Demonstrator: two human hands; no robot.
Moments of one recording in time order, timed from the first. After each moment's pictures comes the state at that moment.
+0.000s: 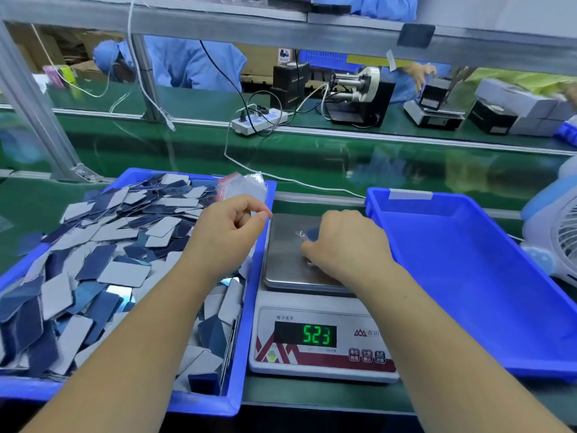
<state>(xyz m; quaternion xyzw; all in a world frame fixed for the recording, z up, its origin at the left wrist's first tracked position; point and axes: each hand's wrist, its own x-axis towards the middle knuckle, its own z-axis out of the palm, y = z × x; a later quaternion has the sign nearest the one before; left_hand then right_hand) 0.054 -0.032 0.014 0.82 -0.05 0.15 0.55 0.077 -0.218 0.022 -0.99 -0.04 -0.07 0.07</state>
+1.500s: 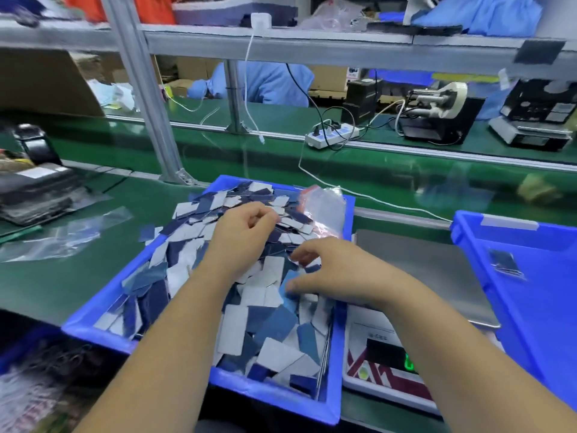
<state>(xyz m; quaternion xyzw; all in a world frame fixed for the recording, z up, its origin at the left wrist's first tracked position) 0.044 0.069 0.011 0.83 0.07 0.20 0.52 0.062 -0.116 0.030 -0.90 -0.27 0.18 0.28</state>
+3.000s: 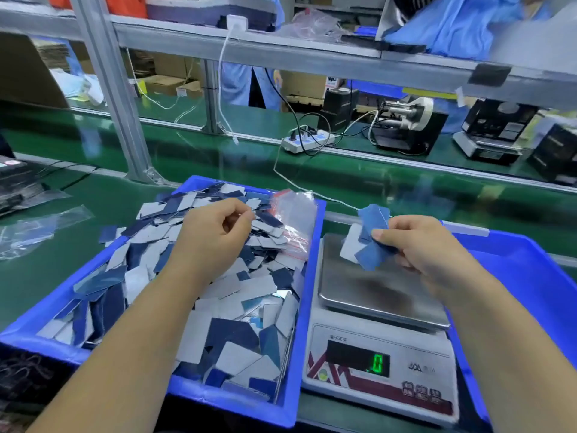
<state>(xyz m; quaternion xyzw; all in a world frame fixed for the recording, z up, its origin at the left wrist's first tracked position) 0.037 0.061 0.018 0.86 0.01 0.28 0.43 0.096 -0.233 0.046 -0.84 -0.03 0.05 0.54</state>
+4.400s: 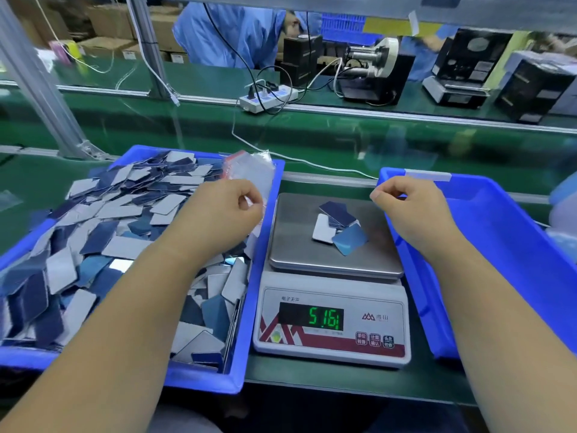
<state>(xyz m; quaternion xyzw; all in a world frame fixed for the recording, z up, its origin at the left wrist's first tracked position) 0.060 -0.017 0.019 0.95 0.00 0.08 0.32 0.107 -0.306 0.004 -0.90 -0.03 -0.12 0.42</state>
